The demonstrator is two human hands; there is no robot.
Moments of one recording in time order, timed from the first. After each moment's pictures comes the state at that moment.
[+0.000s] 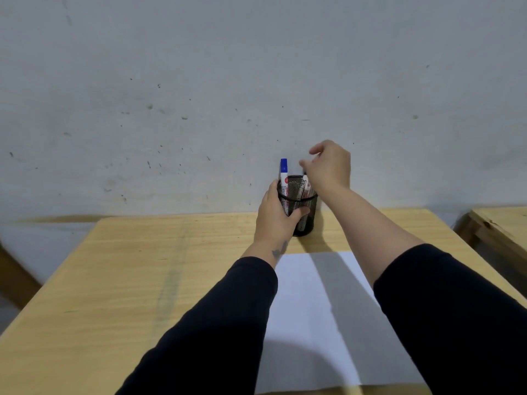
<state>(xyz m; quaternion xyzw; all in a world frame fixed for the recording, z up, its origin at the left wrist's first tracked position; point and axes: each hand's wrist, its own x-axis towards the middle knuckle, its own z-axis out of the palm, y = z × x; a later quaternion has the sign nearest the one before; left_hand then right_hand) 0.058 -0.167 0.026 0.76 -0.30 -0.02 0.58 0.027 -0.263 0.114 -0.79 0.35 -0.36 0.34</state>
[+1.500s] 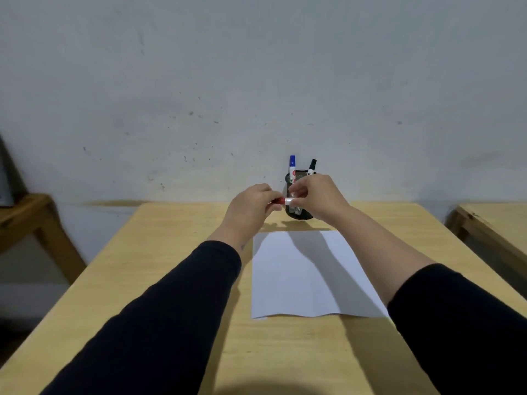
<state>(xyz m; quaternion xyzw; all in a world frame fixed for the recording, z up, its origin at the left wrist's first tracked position) 0.031 -0.051 0.067 0.80 -0.49 0.18 0.29 -0.063 -0.186 0.107 -0.93 0.16 -0.19 0.27</state>
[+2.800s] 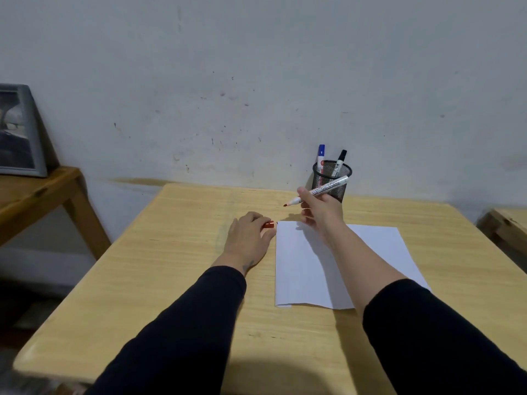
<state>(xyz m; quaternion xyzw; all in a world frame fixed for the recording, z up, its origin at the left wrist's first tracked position) 0.025 0.001 -0.005 0.91 -0.29 0.02 0.28 -0.029 -0.152 0.042 -0.60 0.30 -0.22 0.71</state>
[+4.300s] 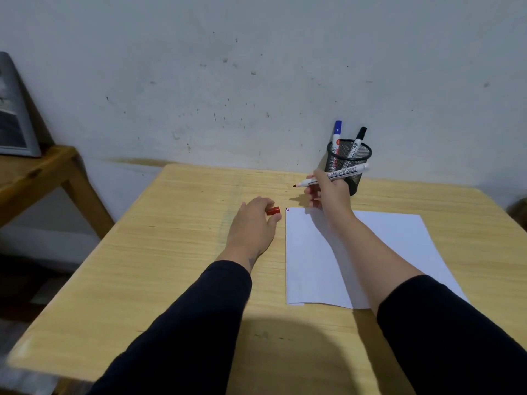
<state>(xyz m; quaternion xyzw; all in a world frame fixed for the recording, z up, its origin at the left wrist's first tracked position) 0.025 0.000 -0.007 0.89 -0.26 0.01 0.36 -0.014 -0.149 0.034 -0.61 0.26 -0.24 0.71</state>
